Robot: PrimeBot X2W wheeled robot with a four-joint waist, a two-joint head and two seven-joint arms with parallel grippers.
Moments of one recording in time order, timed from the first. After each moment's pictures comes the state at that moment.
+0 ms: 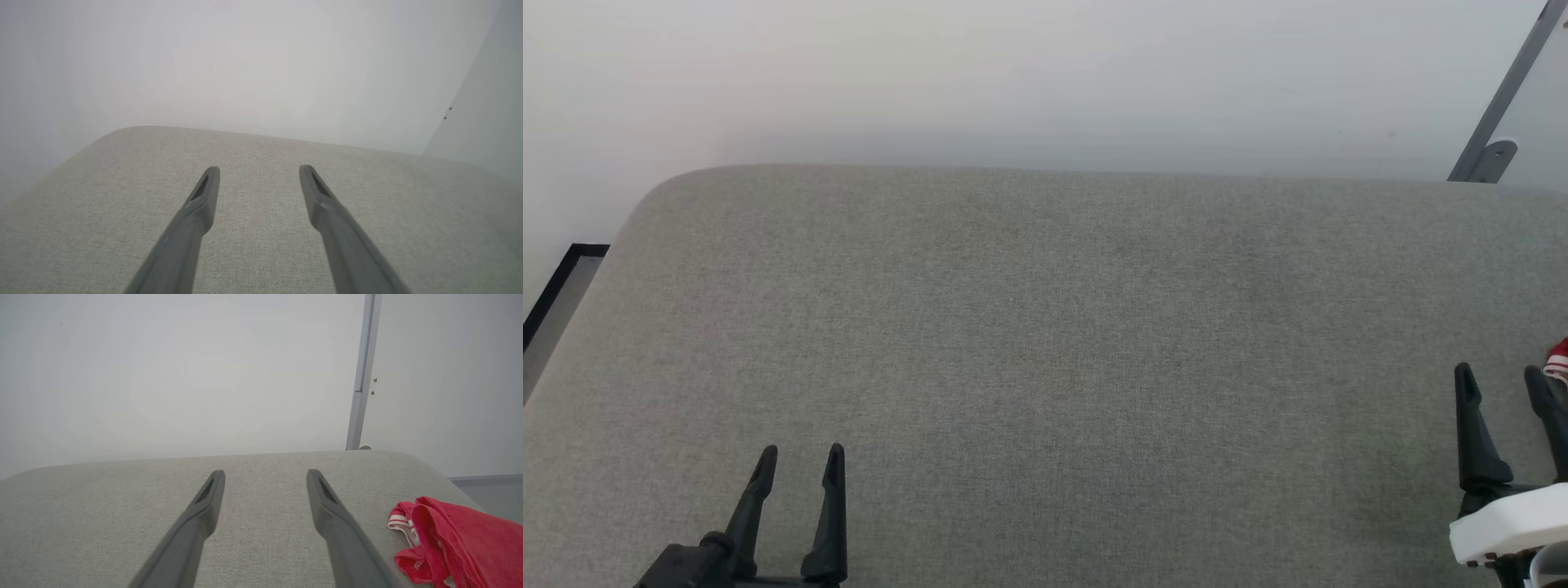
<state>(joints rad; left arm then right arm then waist) 0.17 0.11 -0.03 0.02 -0.26 -0.13 -0.26 0.03 -0.19 -0.19 0.04 0.31 0.13 -0.09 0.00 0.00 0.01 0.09</state>
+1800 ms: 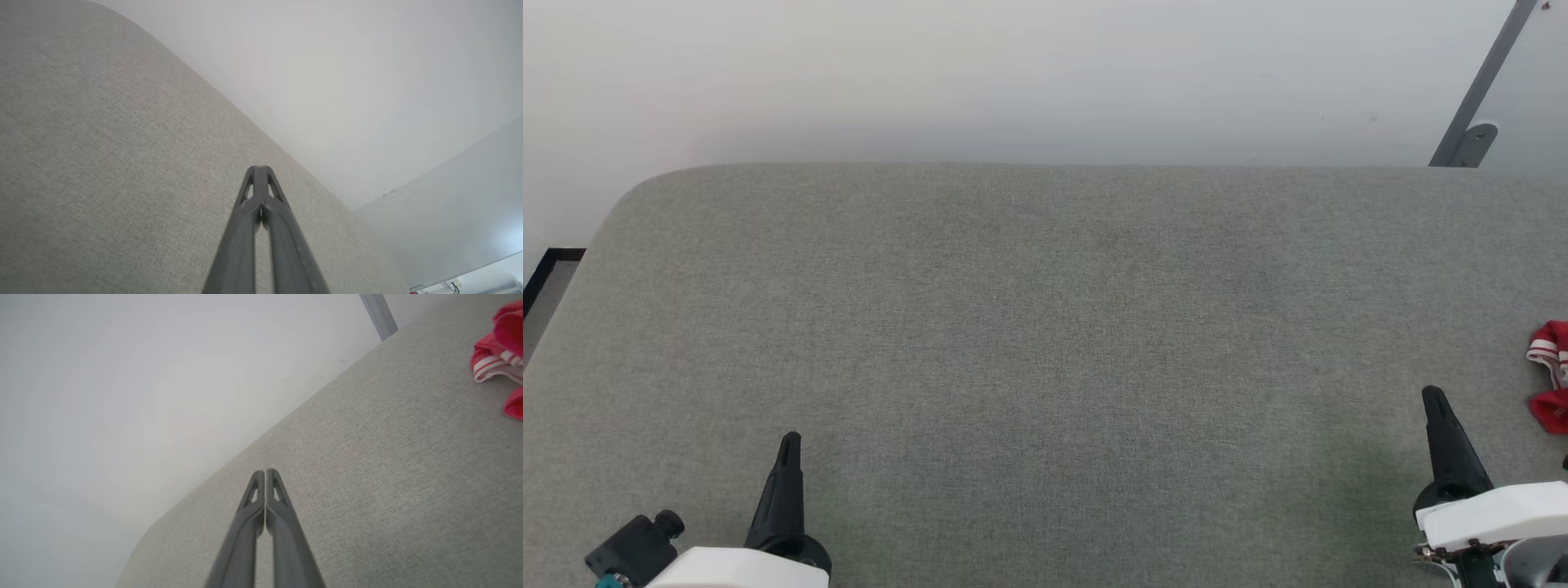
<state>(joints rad) 0.06 0.10 -0.01 0.14 -0.88 -0.13 -0.13 -0.01 -0.12 -0.14 0.16 0.88 0.13 0.00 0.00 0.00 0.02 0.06</state>
